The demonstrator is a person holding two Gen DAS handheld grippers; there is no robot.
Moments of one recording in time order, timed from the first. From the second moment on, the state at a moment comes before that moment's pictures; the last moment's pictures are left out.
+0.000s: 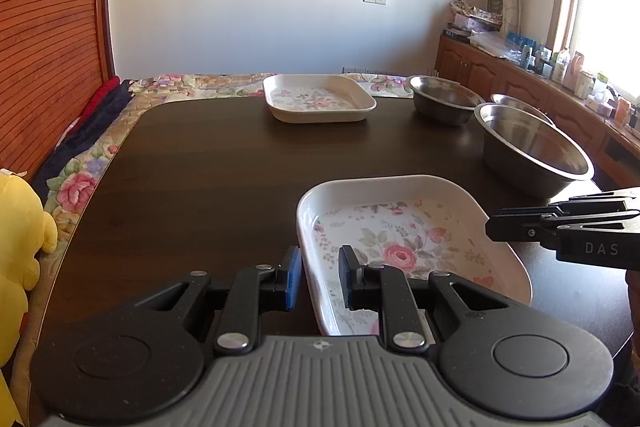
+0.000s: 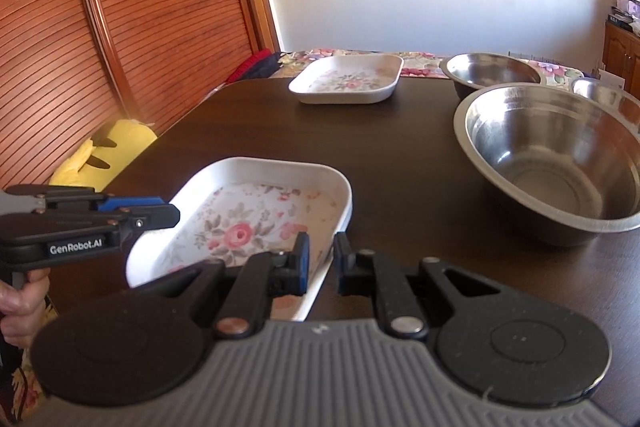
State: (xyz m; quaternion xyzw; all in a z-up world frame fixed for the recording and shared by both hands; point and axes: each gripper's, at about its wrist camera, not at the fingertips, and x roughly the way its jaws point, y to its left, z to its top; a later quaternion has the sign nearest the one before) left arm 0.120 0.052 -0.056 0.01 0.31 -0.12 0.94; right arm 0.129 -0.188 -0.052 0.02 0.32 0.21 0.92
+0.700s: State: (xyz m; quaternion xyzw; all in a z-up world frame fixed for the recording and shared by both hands) left arm 0.175 0.055 -0.020 0.04 0.30 -0.12 0.95; right arm 0.168 -0.188 0.010 -0.04 0.28 0.23 0.93
